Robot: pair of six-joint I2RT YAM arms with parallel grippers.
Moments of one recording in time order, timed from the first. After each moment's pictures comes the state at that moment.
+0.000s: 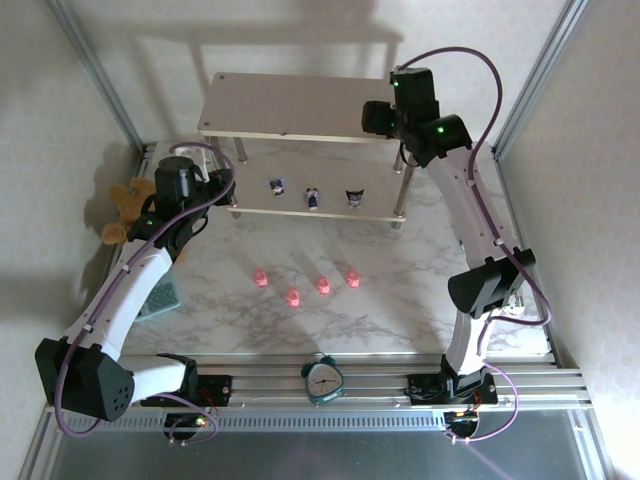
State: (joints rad) left arm -0.18 1.23 1.13 -0.31 0.02 -0.35; right arm 0.41 1.88 2.23 -0.88 0.20 0.26
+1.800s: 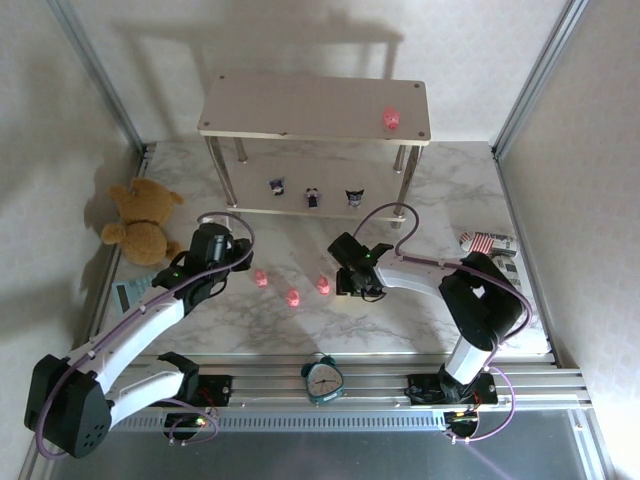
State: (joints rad) left arm -0.39 1.04 0.66 -0.30 -0.12 -0.55; right arm 0.80 1.70 0.96 -0.57 0.13 0.75
